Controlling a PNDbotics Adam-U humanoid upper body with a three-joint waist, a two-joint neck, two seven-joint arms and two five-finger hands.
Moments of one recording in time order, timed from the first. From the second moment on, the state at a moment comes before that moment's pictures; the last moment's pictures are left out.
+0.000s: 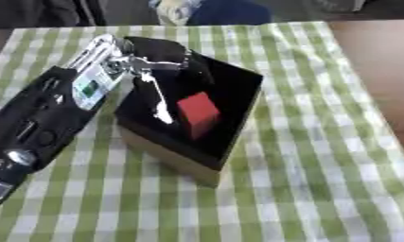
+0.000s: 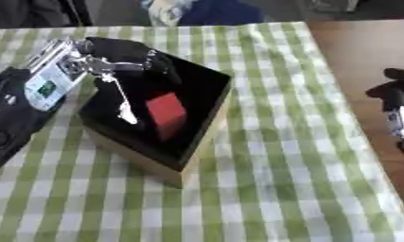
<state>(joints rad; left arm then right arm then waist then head) -0.92 0.57 -0.41 -1.35 -0.59 -0.42 -0.64 -0.25 -0.29 -0.08 -1.82 0.01 -0.18 0.17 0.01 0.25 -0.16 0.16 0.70</state>
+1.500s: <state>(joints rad) -0.42 0.37 0.02 -1.75 0.01 0.00 -0.24 -0.26 -0.28 -0.09 -1.82 0.01 -0.18 0.16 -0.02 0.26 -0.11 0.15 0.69</state>
